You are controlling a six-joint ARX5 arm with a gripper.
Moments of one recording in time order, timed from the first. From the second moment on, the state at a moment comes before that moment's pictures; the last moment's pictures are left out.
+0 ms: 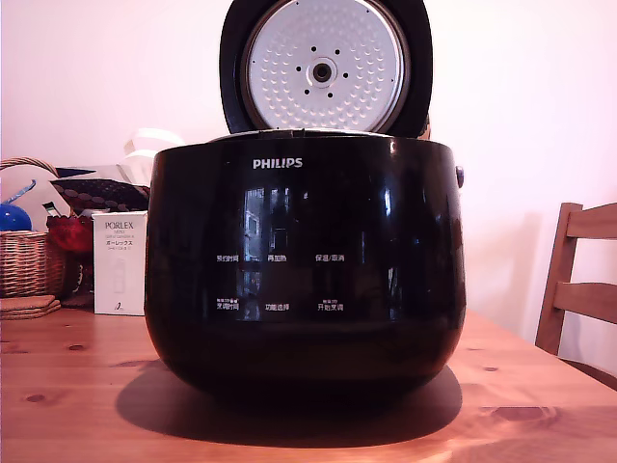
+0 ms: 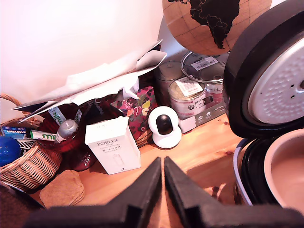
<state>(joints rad) -0.22 1.13 1.50 -0.78 0.10 0.19</state>
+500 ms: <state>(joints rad) -0.22 1.36 2.04 -0.97 0.24 0.27</state>
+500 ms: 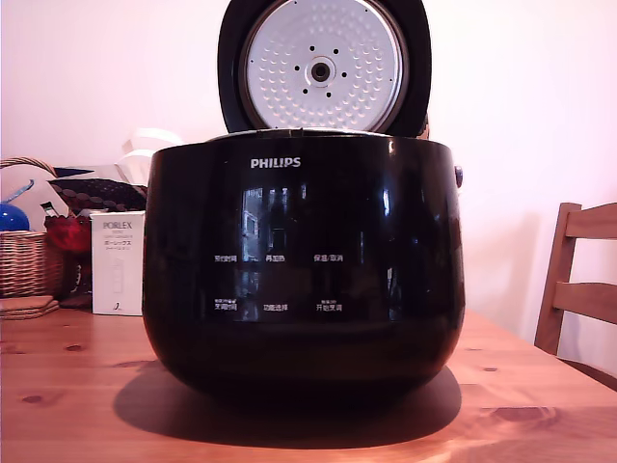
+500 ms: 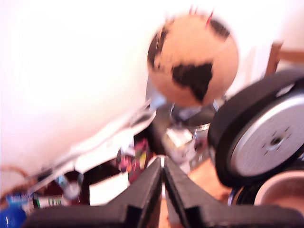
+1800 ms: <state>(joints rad) -0.41 1.87 2.36 -0.84 0.33 0.50</state>
